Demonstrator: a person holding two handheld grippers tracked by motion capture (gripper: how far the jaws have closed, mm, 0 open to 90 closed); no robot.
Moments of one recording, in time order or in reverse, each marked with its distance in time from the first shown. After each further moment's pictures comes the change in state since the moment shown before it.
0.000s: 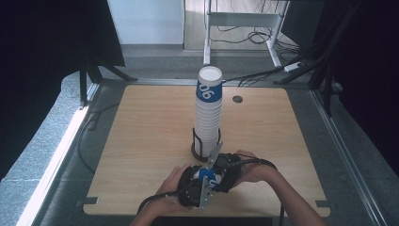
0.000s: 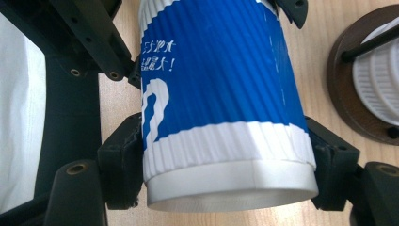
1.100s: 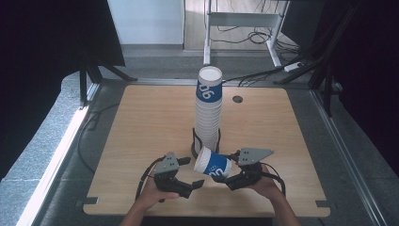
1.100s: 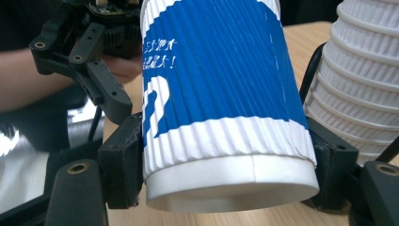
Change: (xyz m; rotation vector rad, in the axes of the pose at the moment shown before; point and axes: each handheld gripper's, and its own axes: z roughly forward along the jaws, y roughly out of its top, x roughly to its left) left arm 0.066 -0.045 -0.028 -0.419 -0.432 -0.713; right arm 0.016 -0.064 -0.015 -0.802 -0.146 0.168
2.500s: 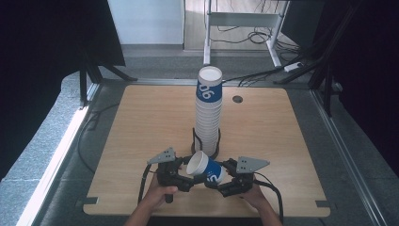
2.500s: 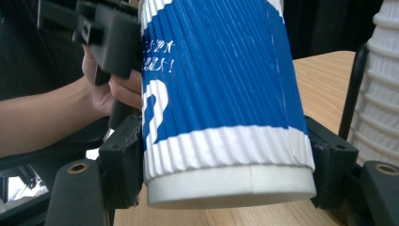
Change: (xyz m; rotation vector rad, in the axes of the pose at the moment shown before) left arm 0.010 0.004 0.007 -0.142 -0.168 -0.218; right arm 0.009 -0.035 0.027 -0.199 0.067 0.069
